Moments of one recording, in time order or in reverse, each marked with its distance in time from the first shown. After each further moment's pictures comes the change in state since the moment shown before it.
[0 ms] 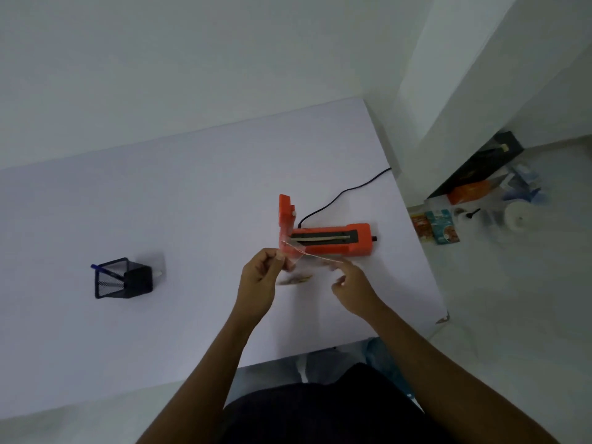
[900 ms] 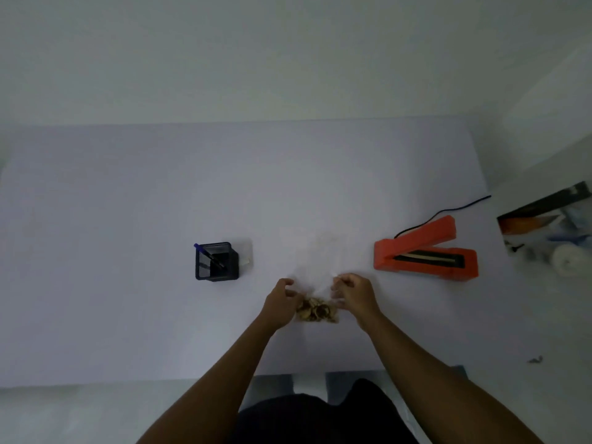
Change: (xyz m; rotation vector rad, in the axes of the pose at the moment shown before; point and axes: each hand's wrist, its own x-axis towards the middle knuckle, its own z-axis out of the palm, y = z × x) left_hand 0.012 -0.134 -0.183 0.142 -0.128 -0.579; right_hand 0.053 -0.094 0.200 0.301 0.047 0.496
